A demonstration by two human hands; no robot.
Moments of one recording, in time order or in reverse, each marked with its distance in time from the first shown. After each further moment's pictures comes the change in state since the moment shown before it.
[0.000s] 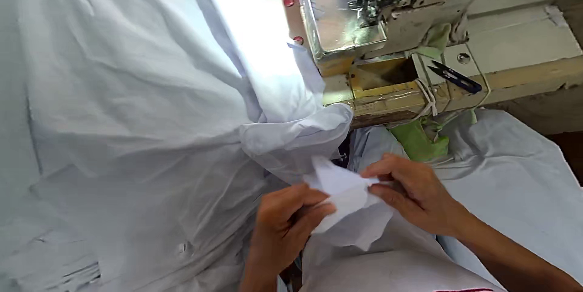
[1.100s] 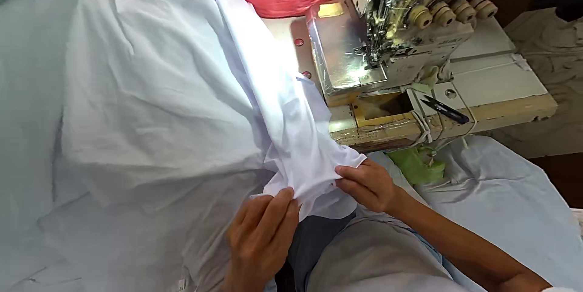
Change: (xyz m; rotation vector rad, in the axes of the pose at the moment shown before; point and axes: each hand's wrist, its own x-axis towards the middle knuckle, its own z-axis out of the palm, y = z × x) left_hand 0.008 -0.019 -0.042 0.950 0.182 0.424; right_hand 0.060 0.060 0.049 -0.589 0.380 -0.664
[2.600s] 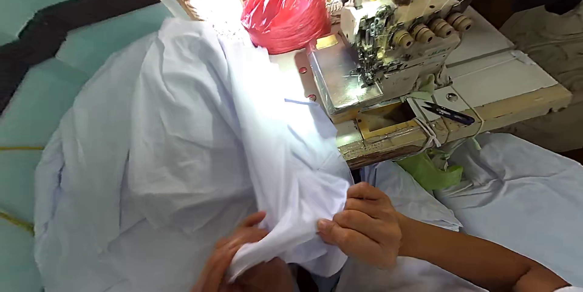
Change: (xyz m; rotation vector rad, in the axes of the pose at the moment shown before) left_hand 0.023 0.013 -0.012 -0.483 0.583 -0.331; right_hand 0.078 -0.051 -0.005 0.082 0.185 0.063
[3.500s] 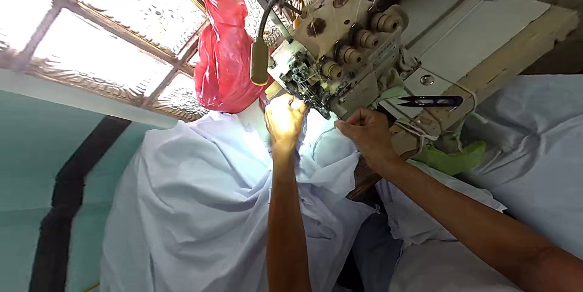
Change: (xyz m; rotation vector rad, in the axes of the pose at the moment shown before) left_hand 0.137 -0.121 0.265 0.632 -1.026 -0.157; right_hand -0.007 0.145 -0.018 0.314 0.481 1.506
